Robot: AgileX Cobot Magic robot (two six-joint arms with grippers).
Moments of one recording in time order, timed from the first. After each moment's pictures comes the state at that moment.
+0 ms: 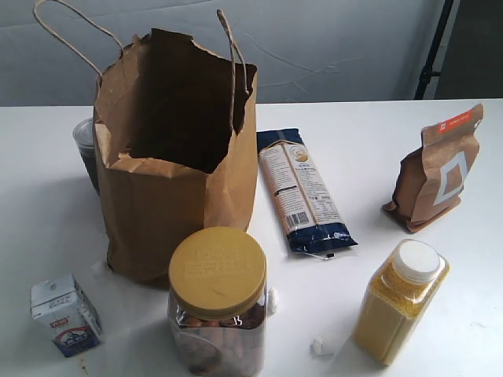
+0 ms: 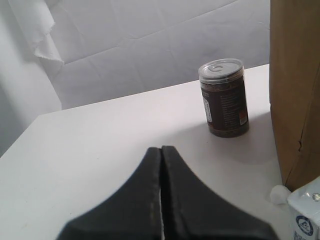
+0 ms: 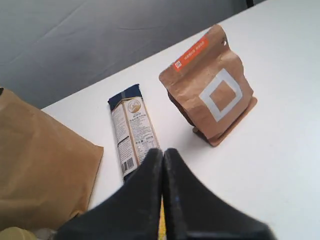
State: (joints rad) left arm 0.03 0.00 0.00 -0.01 0.26 0.25; right arm 0.37 0.46 -0.61 0.07 0.73 0.47
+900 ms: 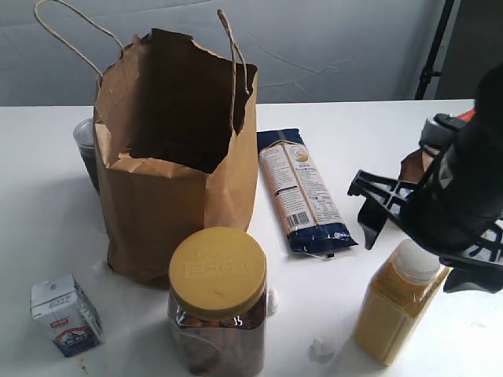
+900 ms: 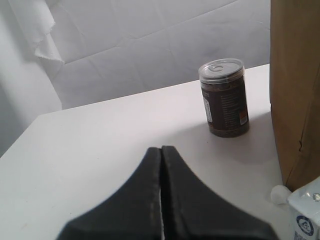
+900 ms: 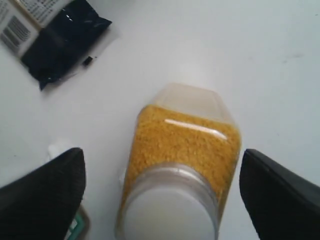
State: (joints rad) left arm 0.03 0.00 0.00 -0.01 0.26 0.25; right arm 0.80 1.44 -0.96 -0.08 1.01 1.13
